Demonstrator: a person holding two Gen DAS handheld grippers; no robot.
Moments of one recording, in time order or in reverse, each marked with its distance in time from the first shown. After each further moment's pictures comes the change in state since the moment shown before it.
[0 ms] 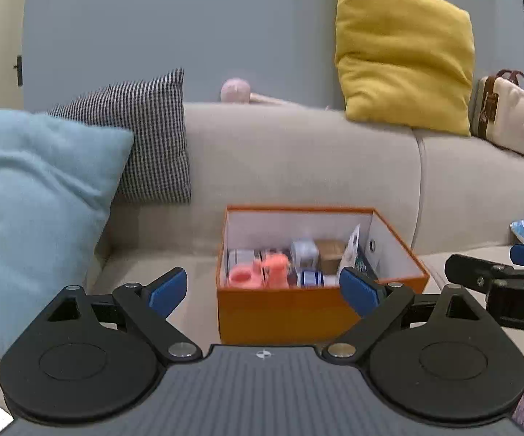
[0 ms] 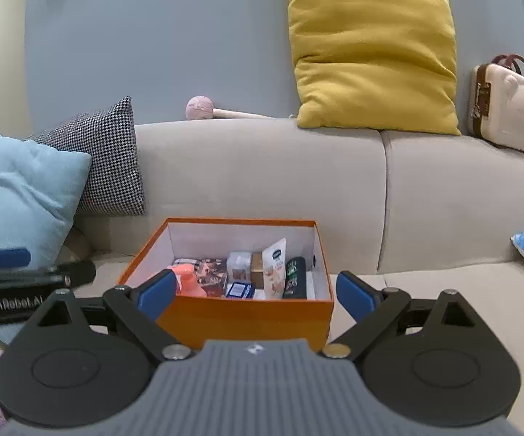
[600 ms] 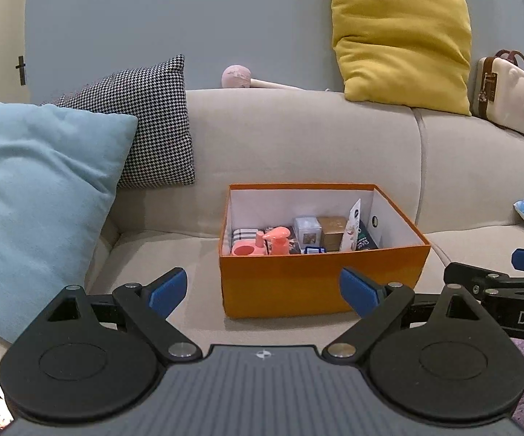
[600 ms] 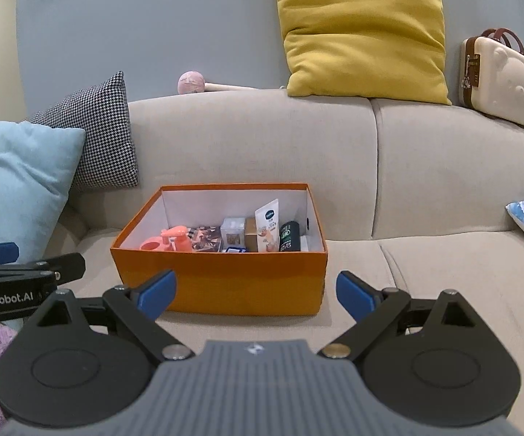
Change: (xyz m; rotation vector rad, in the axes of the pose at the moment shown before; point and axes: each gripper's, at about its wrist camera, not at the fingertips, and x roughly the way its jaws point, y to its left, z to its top) left arm -0.011 -0.009 -0.024 0.031 0.020 0.025; right arm -0.007 -0.003 -0.032 0.012 0.045 -0.010
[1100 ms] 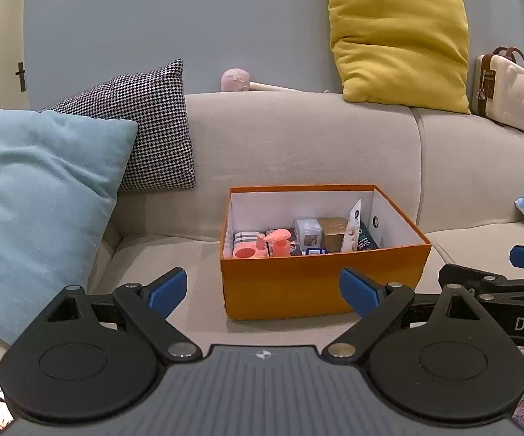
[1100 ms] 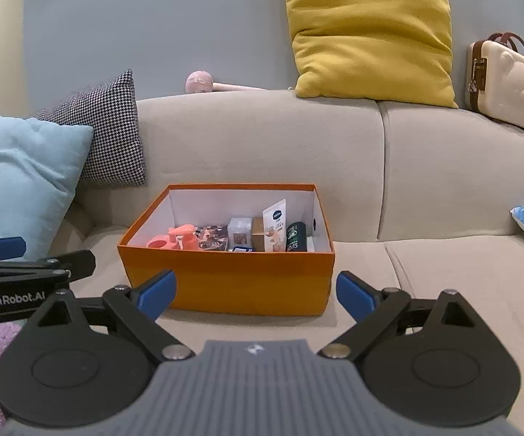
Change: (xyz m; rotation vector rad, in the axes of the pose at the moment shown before) left arm -0.003 -0.002 0.000 0.019 -0.009 0.013; right arm -0.003 0.002 0.000 -0.022 -0.005 0.017
